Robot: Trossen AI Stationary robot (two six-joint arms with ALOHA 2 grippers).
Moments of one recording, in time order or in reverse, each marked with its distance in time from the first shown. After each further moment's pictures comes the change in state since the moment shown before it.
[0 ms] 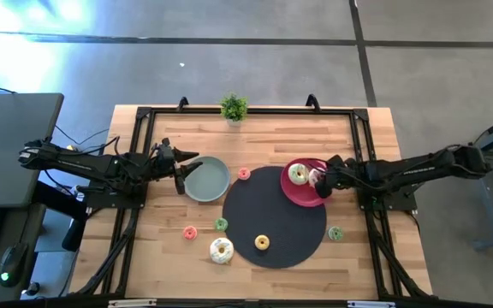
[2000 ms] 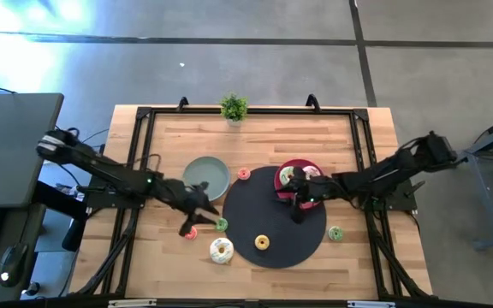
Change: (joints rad) left arm -0.142 0.570 0.041 0.280 0.622 -0.061; right arm 0.199 0.536 0.169 1.068 -0.199 -0.544
